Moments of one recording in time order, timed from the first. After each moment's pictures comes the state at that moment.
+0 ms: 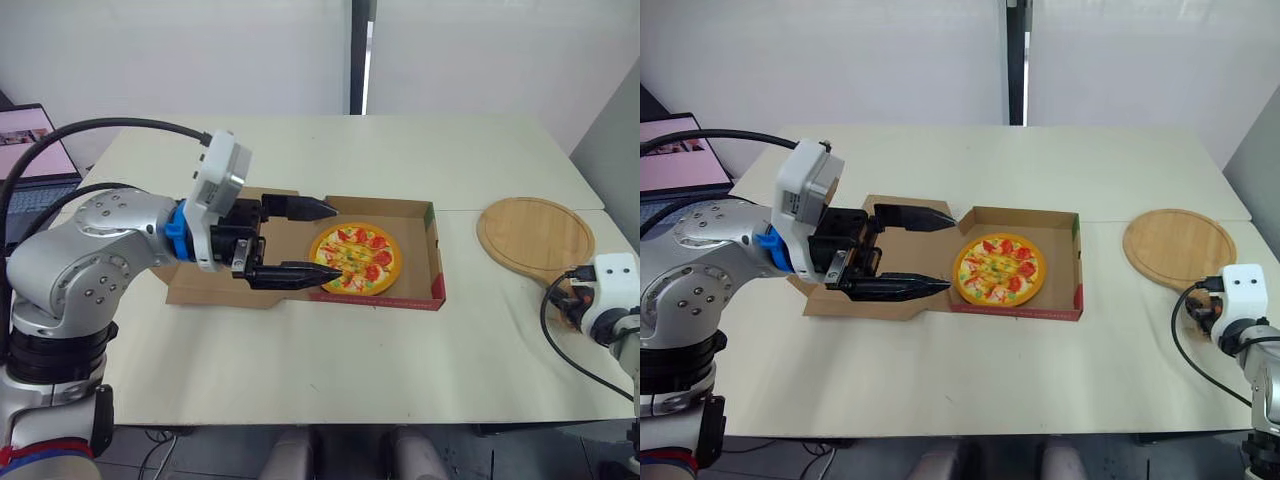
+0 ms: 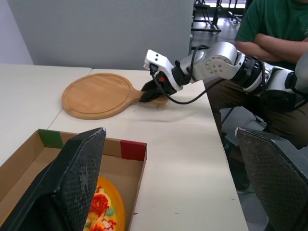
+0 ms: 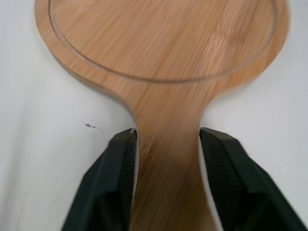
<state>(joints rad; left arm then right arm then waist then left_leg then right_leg) -0.66 0.83 0.08 -0.40 -0.92 0.83 -1.09 -0.10 -0.61 -0.47 -0.23 0.19 0.94 0.40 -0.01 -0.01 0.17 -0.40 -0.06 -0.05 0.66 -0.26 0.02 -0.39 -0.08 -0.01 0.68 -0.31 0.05</state>
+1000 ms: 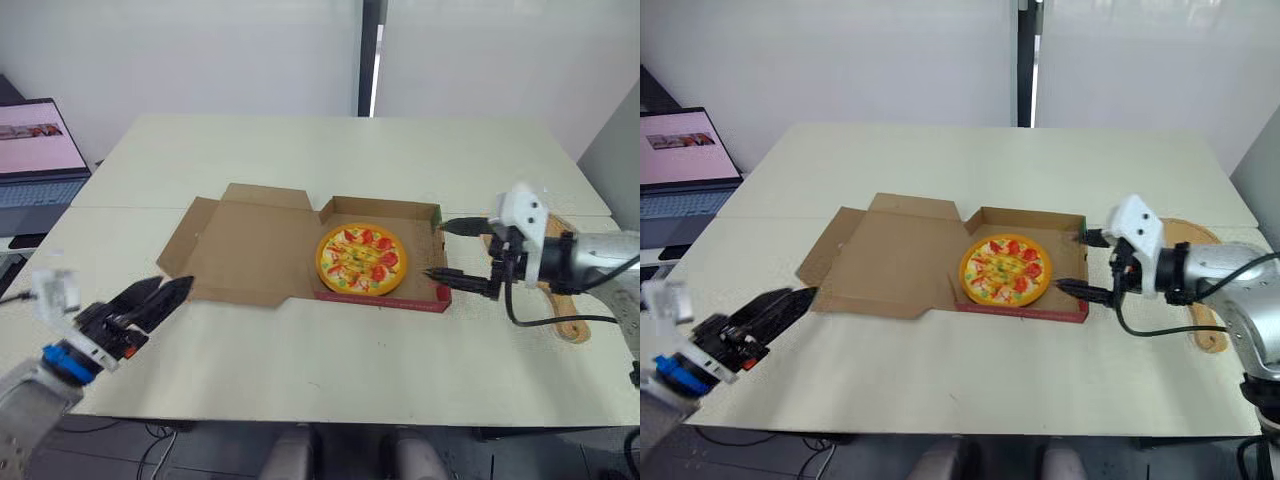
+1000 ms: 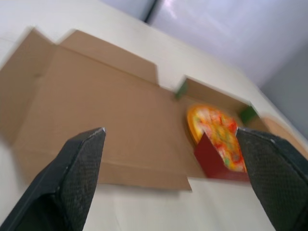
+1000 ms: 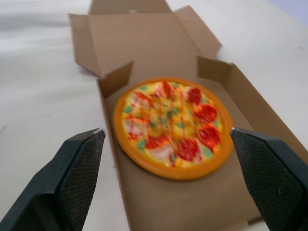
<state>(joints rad) 0.27 0.45 0.83 -0.47 -1.27 0.91 -0.37 -0.49 -0.88 -0.01 -0.41 0.52 0.74 1.00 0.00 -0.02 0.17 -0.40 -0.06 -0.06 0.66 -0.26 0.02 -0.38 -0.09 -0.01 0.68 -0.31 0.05</state>
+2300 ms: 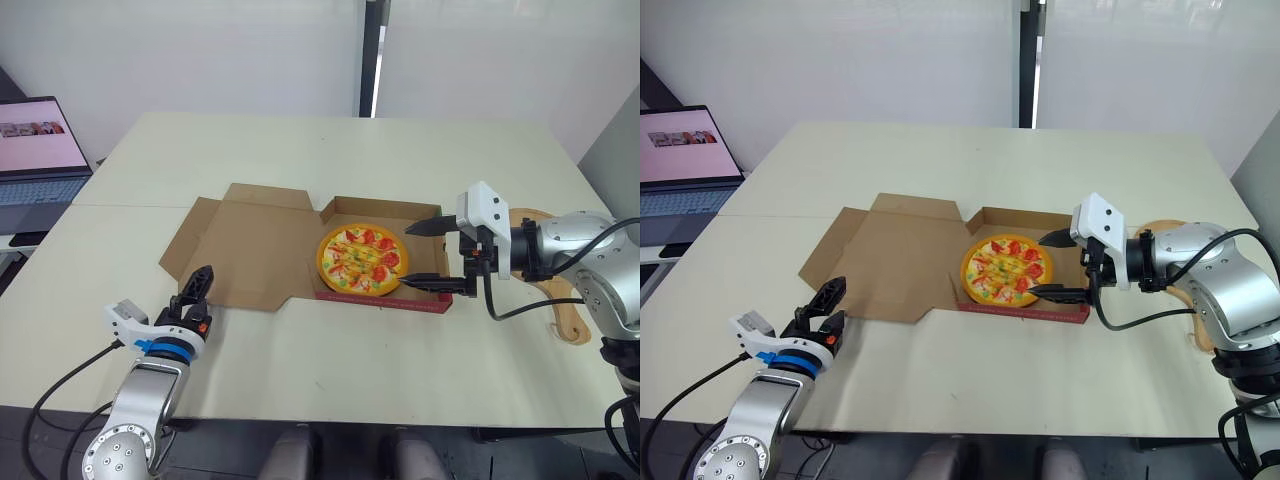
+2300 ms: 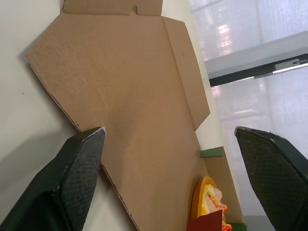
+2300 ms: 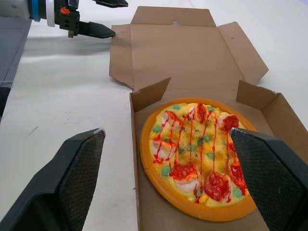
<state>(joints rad) 0.11 0.15 0.47 -0.39 -1.51 0.51 0.29 -0.60 -0.84 0.10 -0.32 0.48 0.68 1.09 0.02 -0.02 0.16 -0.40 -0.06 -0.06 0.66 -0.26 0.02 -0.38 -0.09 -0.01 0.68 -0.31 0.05</state>
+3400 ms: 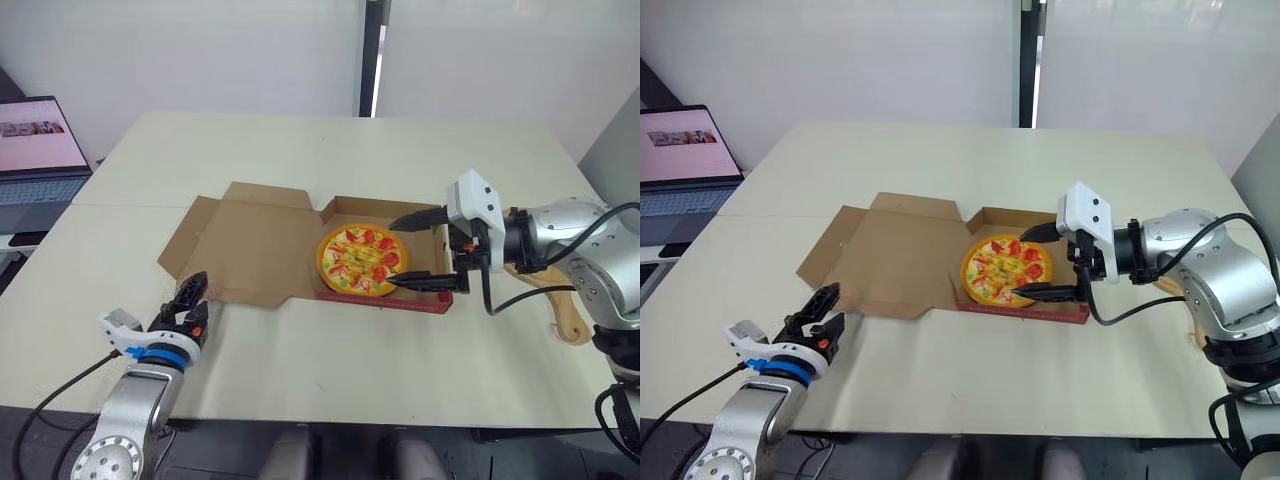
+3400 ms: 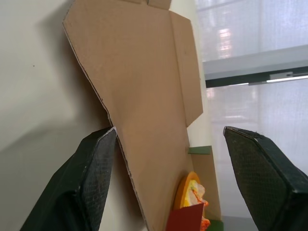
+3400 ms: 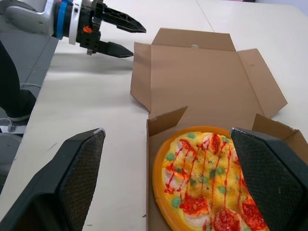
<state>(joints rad) 0.14 0.19 0.43 -0.41 -1.69 0.44 0.43 -0.70 -0.81 0.14 -0.34 0.52 0.71 1.12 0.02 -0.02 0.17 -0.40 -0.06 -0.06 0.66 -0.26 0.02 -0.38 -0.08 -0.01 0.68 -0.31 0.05</state>
